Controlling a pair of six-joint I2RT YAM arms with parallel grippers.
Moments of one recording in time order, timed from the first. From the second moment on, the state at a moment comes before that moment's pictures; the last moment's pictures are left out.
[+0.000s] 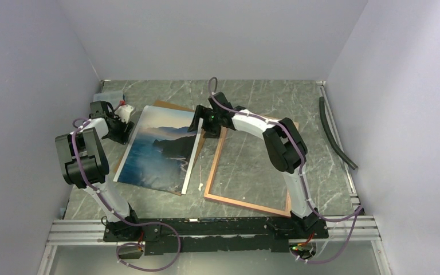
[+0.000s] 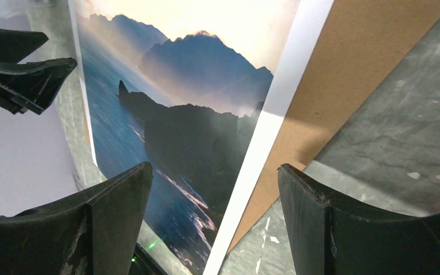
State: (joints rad) left arm 0.31 1.83 1.12 -0.32 0.20 0.72; right arm 0.63 2.18 1.62 -0.25 -0.35 0.83
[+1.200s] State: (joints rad) left arm 0.28 1.85 1.15 -0.41 0.23 0.72; right arm 0.73 2.32 1.82 -0.35 -0.19 1.00
